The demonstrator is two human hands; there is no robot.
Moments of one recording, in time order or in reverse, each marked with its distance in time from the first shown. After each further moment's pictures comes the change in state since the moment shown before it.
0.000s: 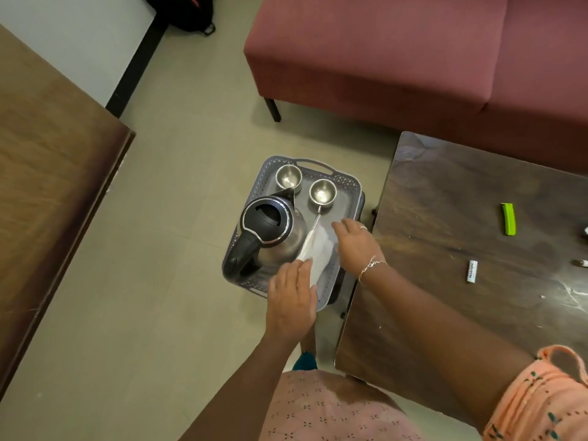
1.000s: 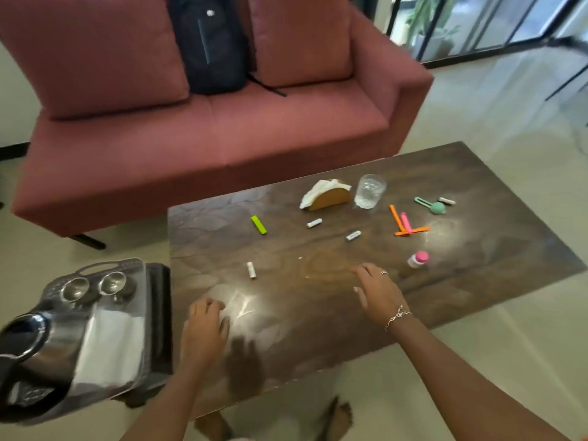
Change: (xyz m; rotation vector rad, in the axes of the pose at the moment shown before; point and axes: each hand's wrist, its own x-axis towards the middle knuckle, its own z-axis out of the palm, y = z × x) left_hand -0.032 0.239 0.008 -0.046 -0.213 0.315; right_hand -0.419 0.258 -0.081 0.138 0.460 0.598
